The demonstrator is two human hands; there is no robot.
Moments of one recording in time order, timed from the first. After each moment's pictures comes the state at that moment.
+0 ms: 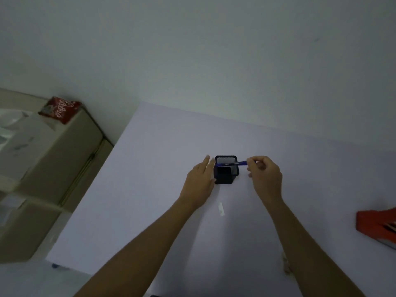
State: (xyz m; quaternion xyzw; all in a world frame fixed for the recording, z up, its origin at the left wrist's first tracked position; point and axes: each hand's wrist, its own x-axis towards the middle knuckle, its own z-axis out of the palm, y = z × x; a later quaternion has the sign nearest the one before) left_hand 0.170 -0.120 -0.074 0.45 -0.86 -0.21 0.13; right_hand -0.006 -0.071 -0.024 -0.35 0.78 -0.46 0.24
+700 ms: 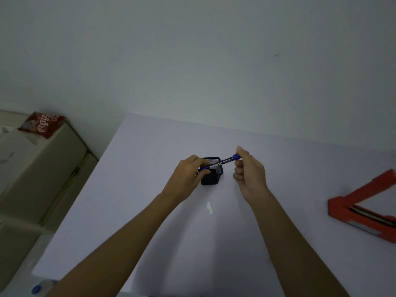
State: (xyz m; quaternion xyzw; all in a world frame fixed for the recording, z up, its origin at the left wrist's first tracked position) left_hand 0.185 -0.107 -0.008 0.35 -0.86 -0.24 0.28; right_hand 0.018 -0.046 0.035 -0.10 0.61 -0.63 0.47
